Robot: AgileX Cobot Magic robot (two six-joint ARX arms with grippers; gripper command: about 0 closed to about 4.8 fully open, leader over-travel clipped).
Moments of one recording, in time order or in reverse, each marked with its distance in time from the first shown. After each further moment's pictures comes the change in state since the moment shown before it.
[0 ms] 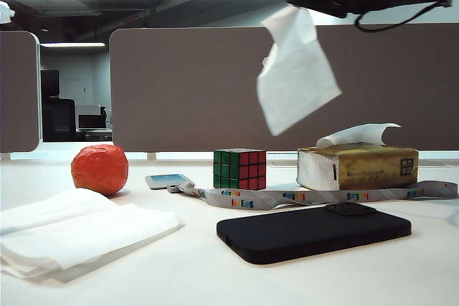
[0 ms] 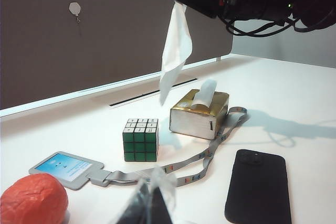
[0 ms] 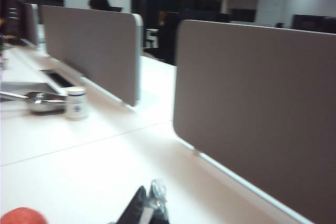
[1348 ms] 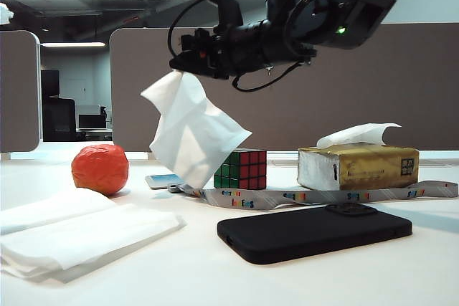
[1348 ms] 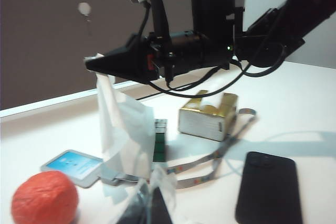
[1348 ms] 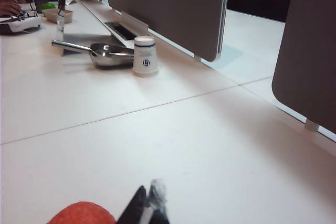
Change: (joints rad) left arm 0.000 0.000 0.000 0.000 -0.033 0.000; right arm 0.312 0.398 0.339 -0.159 0.092 -0.049
